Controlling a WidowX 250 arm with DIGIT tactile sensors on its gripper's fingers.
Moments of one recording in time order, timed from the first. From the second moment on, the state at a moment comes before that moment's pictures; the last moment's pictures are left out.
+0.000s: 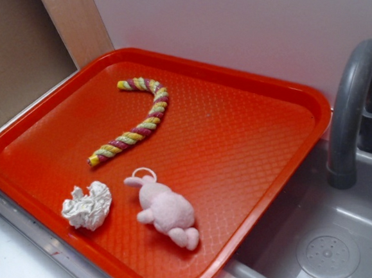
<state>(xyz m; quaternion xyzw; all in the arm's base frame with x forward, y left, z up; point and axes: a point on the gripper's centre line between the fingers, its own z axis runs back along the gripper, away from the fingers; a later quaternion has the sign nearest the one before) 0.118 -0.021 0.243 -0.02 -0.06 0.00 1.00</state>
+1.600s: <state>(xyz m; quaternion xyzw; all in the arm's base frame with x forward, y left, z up) 0.140 -0.227 0.150 -0.03 -0.07 -0.64 0.76</state>
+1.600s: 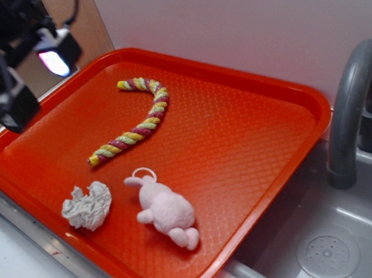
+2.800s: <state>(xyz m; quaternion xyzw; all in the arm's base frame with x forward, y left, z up) 0.135 -0.302 0.046 -0.01 0.04 -0.76 0.65</state>
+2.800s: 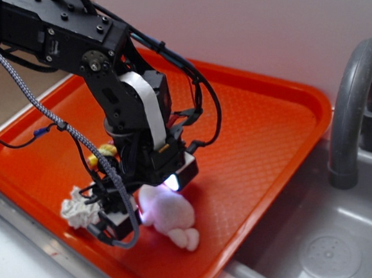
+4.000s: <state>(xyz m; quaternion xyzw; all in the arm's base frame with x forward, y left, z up) 0.186 -0.236 0.134 0.05 0.03 -0.47 0.88</state>
